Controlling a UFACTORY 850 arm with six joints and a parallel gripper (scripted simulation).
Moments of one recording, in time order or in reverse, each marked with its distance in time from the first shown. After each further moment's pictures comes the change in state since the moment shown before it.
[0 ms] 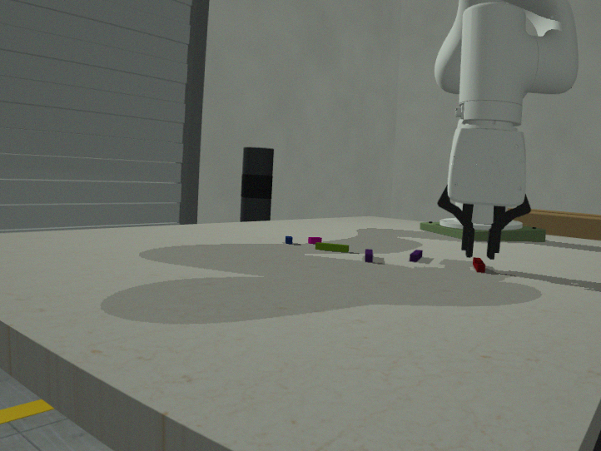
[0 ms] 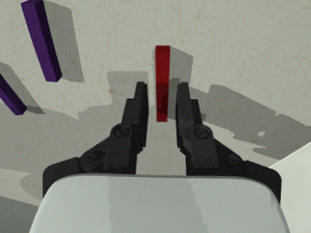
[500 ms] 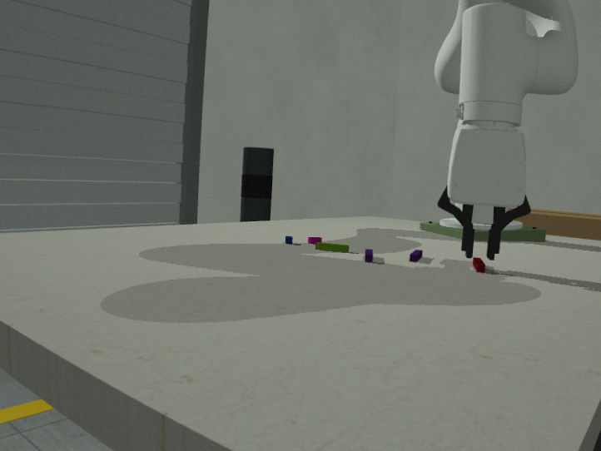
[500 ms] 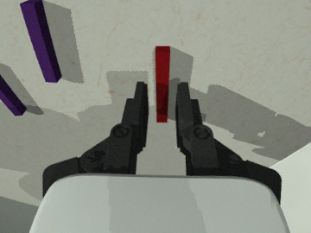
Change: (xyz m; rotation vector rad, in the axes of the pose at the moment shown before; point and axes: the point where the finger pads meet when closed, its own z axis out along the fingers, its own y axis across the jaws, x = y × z) arm 0.000 0.000 0.001 0.000 0.000 0.000
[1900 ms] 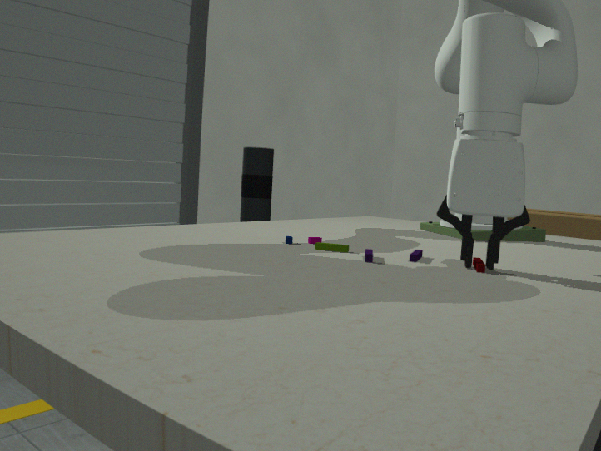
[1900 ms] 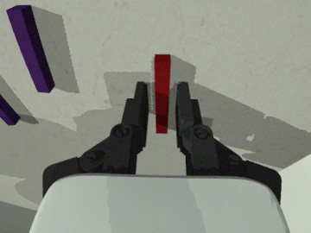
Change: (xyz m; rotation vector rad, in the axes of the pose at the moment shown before) arm 0.000 0.000 0.013 0.000 0.000 0.000
